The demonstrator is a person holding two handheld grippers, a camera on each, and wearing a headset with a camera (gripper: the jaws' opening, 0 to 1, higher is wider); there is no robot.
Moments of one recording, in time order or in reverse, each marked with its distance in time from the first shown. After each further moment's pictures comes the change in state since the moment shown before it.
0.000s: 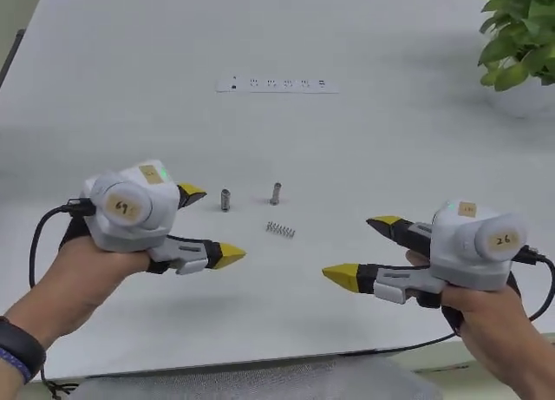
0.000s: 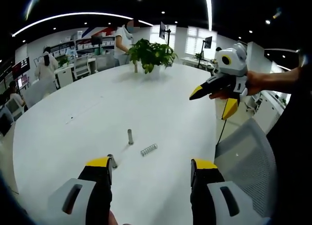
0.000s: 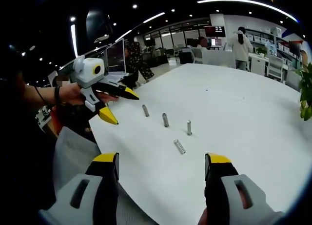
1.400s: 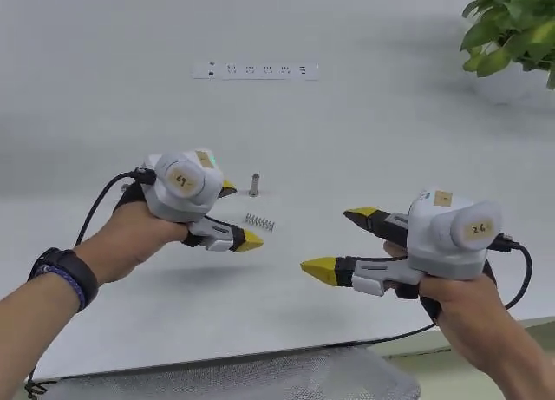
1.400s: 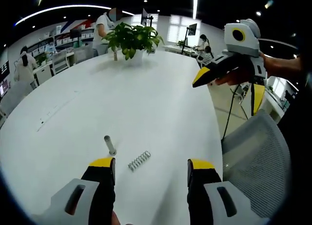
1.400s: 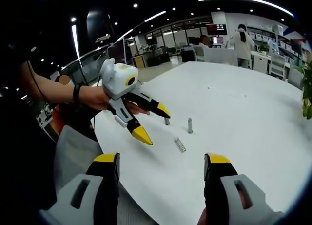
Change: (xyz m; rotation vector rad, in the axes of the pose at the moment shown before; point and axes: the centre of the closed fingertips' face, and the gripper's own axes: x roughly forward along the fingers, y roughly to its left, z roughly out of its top) left arm 0.102 -0.008 -0.014 0.064 0.106 -0.159; right arm 0.002 -0.002 -0.006 0.008 0.014 0.025
